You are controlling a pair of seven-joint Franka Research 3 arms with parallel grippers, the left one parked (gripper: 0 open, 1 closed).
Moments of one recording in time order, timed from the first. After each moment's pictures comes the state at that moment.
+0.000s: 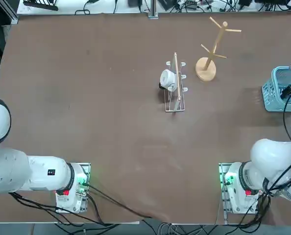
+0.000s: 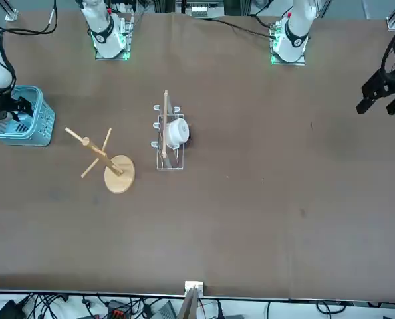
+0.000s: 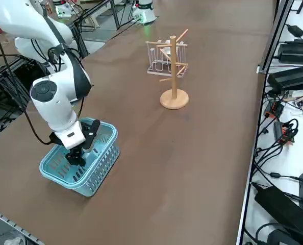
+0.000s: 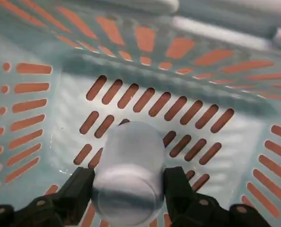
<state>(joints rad) -0.72 0.26 -0.02 -2.26 -0.07 2.47 -0.91</state>
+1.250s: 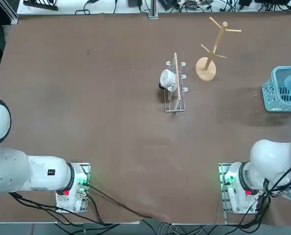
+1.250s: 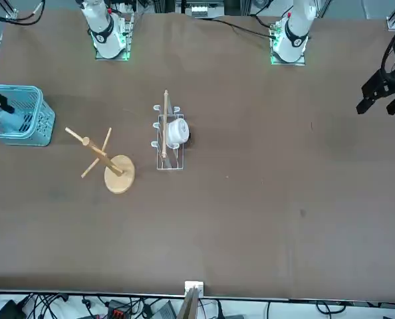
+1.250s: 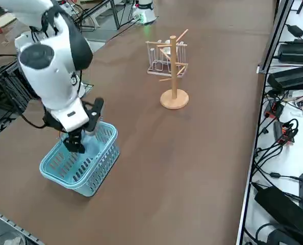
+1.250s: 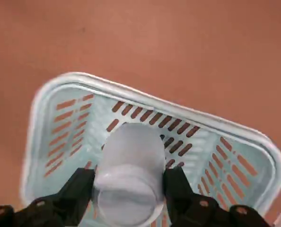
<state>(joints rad) -0.66 0.19 0.01 -1.93 -0.07 1.98 -0.91</state>
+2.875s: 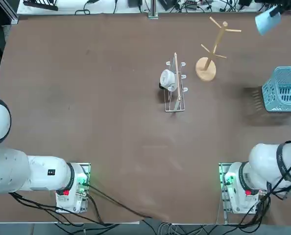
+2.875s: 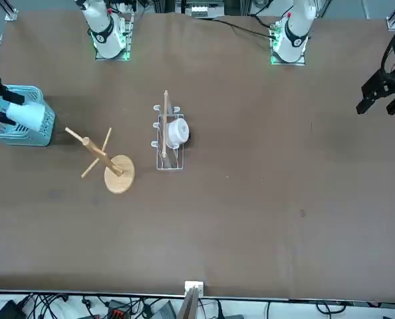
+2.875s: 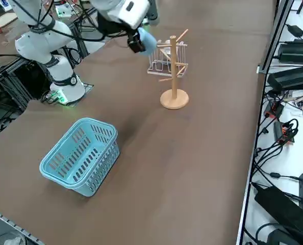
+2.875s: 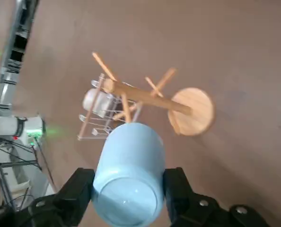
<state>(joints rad) -0.45 0.19 0.08 -1.49 0.60 1.35 -0.79</state>
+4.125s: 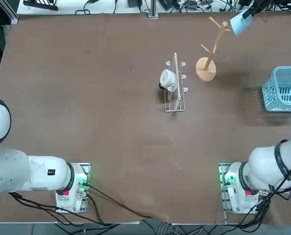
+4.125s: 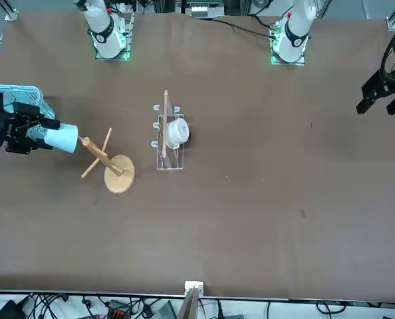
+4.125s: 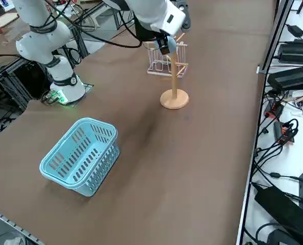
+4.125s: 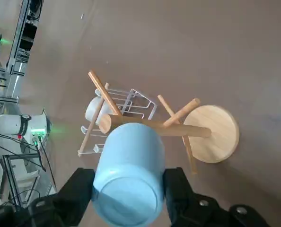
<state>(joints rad) -0.29 0.31 0.08 -1.49 0.63 1.46 -0.77</state>
